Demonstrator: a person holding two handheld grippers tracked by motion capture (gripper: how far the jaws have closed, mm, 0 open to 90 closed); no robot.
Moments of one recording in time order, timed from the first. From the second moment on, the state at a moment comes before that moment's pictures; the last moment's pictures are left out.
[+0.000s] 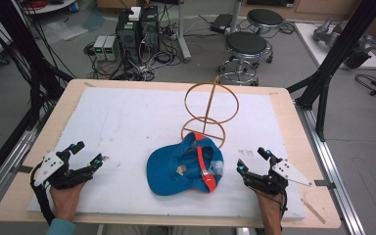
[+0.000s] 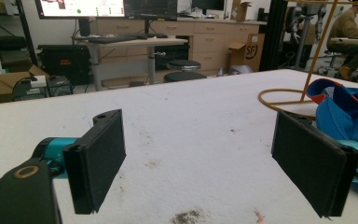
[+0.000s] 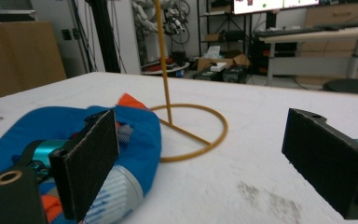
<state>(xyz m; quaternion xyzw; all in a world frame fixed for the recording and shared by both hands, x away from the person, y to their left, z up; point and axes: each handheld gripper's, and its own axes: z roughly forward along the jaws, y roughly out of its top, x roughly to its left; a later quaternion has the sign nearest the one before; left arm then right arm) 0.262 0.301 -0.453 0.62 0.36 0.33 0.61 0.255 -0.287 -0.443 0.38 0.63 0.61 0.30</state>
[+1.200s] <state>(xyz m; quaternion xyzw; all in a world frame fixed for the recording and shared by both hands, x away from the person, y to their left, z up) 0.263 0.301 -0.453 0.63 0.36 0.33 0.61 0.293 -0.169 -0.423 0.34 0.83 0.41 0.14</state>
